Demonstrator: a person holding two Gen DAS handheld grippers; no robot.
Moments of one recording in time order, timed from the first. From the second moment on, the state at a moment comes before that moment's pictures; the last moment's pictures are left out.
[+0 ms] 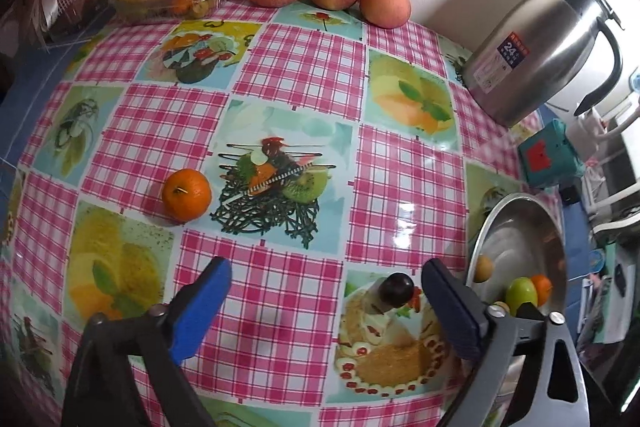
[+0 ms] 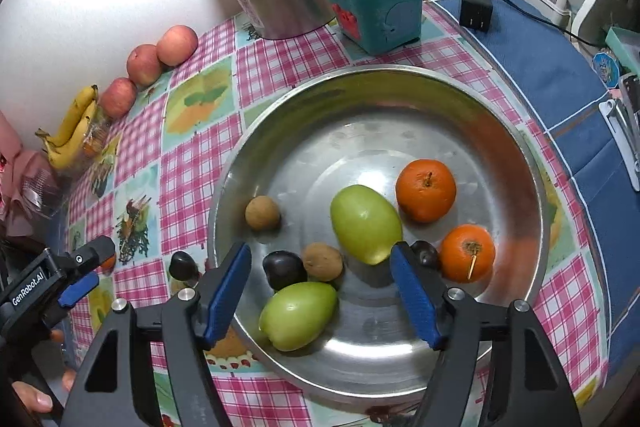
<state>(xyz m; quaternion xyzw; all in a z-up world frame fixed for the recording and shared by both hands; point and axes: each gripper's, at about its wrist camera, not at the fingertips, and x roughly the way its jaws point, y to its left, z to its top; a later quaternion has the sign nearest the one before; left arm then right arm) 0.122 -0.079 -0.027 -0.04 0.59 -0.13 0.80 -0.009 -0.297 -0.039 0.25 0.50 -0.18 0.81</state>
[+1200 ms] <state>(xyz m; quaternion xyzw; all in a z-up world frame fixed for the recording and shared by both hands) 0.122 -0.078 -0.020 0.05 0.55 -0.11 0.83 -0.002 -0.284 -0.036 0.19 0.50 -0.18 0.82</state>
